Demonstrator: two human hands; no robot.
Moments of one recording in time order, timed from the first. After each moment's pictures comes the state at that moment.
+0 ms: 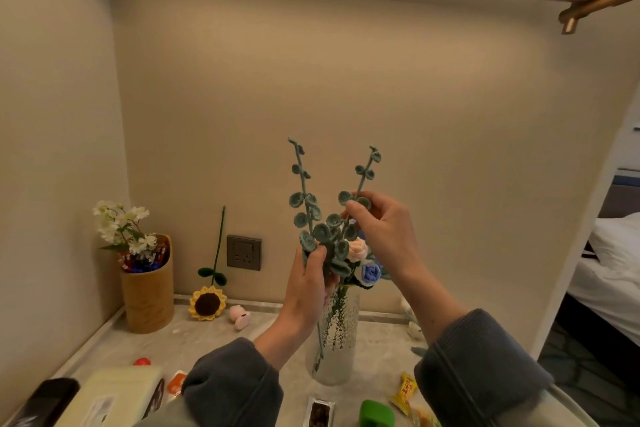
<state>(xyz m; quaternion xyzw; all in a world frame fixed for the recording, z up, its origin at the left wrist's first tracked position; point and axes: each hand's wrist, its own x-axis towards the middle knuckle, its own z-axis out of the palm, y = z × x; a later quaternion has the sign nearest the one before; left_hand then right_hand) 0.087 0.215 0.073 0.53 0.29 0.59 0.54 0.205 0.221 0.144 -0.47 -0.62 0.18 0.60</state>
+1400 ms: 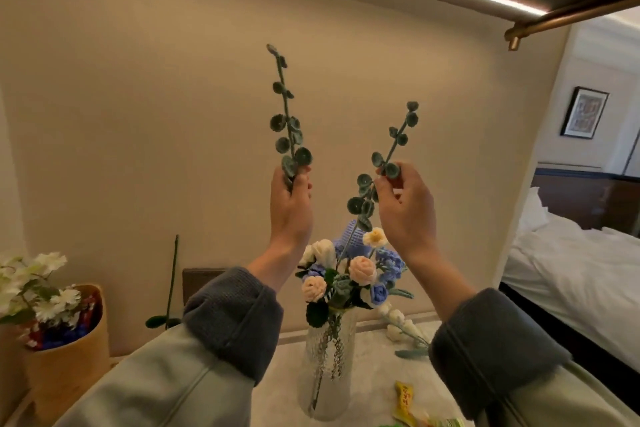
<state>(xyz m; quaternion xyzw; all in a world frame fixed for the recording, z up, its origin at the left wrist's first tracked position) 0.067 0.342 0.157 0.53 0.19 0.70 0.44 0.197 0.264 0.174 -0.57 -0.54 -0.14 0.61</state>
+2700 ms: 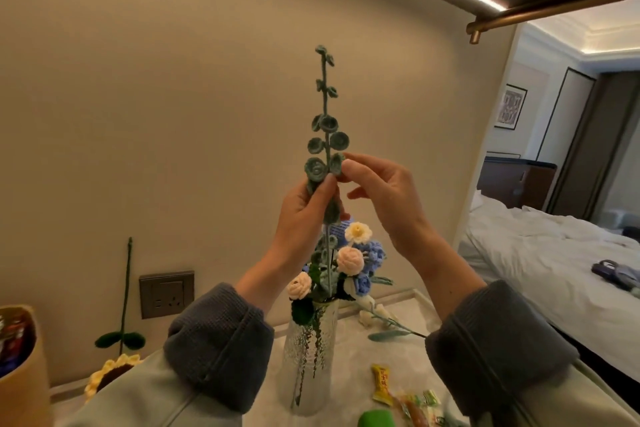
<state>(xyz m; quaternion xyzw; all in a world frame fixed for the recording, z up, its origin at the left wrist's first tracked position) 0.072 0.326 0.143 0.59 -0.01 0.53 0.61 0.170 0.248 0.190 -0.49 -0.60 0.09 0.63</state>
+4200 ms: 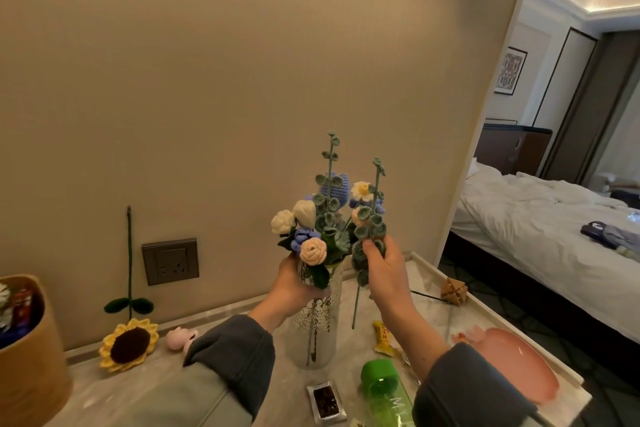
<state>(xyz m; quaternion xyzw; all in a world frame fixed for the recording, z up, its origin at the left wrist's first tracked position) 0.087 0.371 -0.038 0.74 0.29 0.33 0.51 0.180 0.245 0.022 -0.66 -0.34 0.12 0.66</state>
